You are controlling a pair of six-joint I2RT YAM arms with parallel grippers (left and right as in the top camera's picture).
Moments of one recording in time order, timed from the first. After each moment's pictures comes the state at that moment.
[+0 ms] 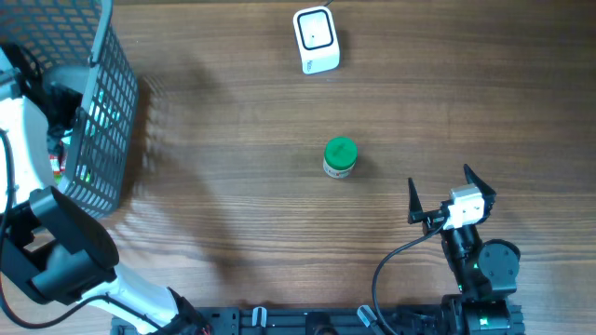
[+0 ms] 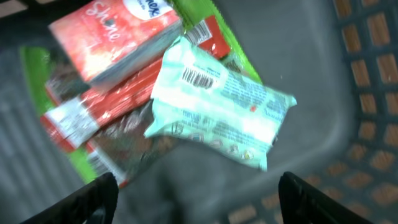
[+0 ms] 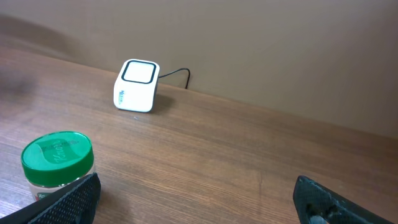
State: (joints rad) left arm 0.51 1.87 1.58 -0.87 -0.09 -0.63; right arm 0.05 0.08 0.01 0.01 -0.14 -0.18
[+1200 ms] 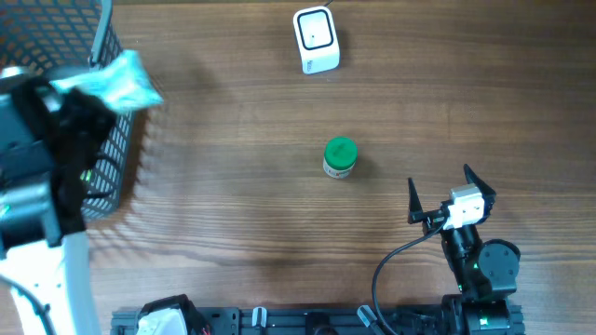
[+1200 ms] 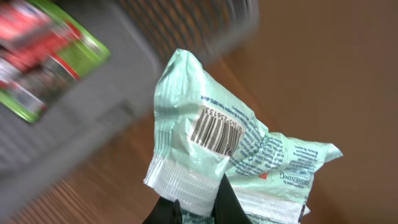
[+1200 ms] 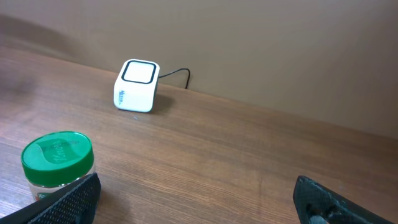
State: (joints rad) left arm 0.24 1.14 1.44 -0.98 0.06 -0.70; right arm 0.05 0.08 0.01 0.01 -0.14 -0.18
